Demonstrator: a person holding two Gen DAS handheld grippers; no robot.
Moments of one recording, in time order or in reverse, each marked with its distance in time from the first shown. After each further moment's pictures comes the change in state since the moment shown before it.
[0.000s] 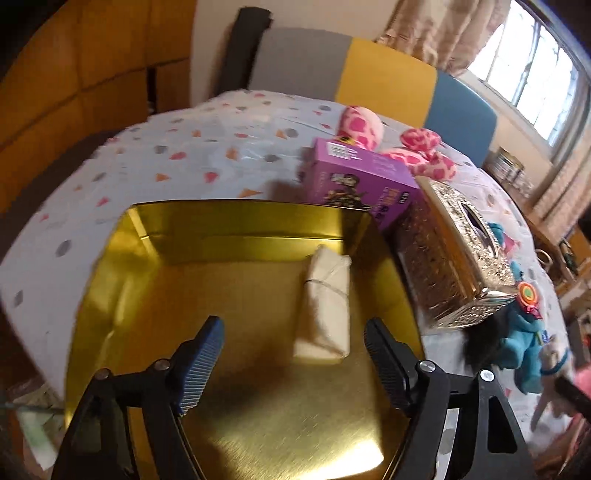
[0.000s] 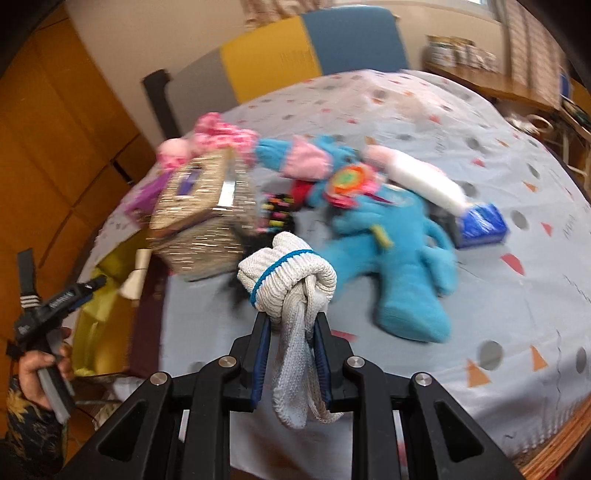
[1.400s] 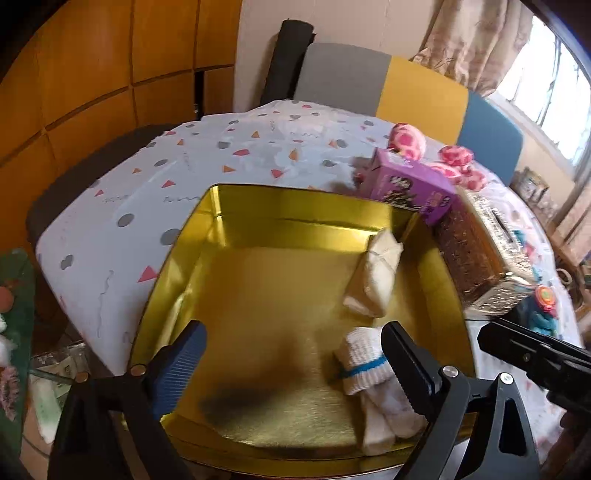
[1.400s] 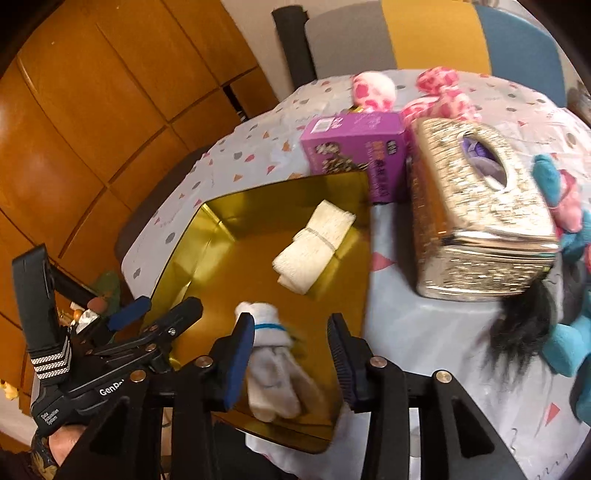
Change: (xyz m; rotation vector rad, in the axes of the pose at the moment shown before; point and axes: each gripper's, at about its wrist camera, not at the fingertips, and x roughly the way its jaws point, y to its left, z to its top) left arm -0.040 0.049 -0.037 -0.073 -0.053 0.099; right arm 0.099 0.202 0.009 -0.295 0.149 0.252
